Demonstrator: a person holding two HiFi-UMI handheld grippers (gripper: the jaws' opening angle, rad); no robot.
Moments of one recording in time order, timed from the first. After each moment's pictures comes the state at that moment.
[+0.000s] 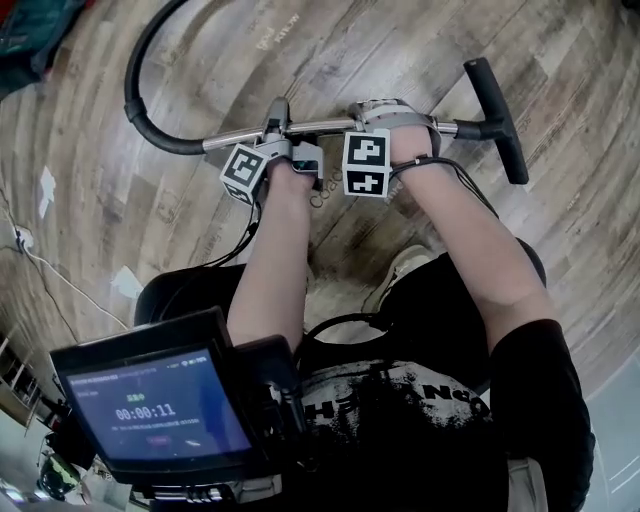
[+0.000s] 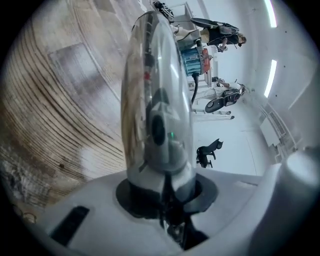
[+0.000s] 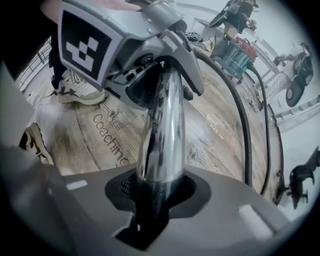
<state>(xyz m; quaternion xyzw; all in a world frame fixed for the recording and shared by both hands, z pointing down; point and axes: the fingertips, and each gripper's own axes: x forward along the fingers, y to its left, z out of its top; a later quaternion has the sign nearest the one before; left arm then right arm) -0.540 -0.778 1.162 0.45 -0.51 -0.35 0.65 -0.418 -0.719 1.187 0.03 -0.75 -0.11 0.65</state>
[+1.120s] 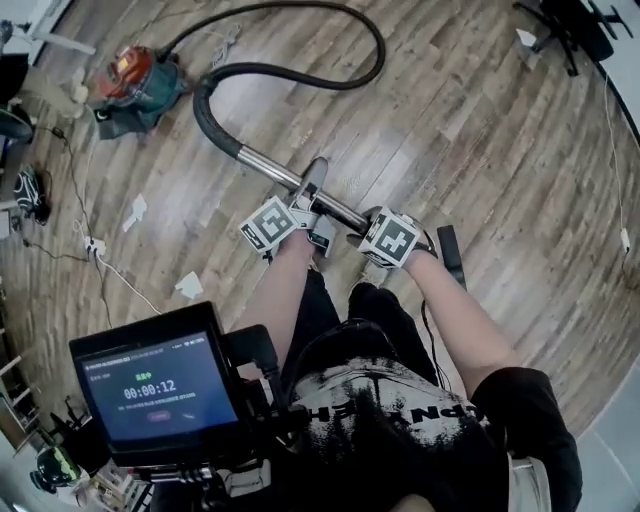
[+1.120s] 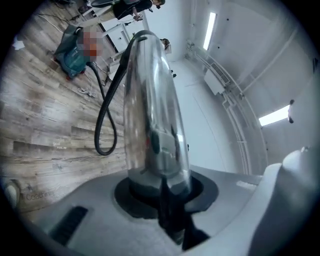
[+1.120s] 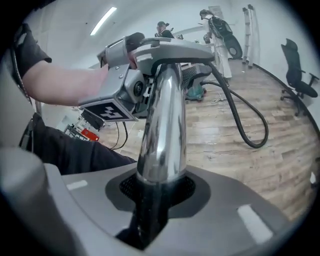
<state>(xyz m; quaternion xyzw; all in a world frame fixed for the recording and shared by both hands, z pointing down) -0.431 -0.728 0.522 0.72 -0.37 -0.20 0.55 -0.394 -0.566 0.604 0.09 -0.83 0.29 0.46</state>
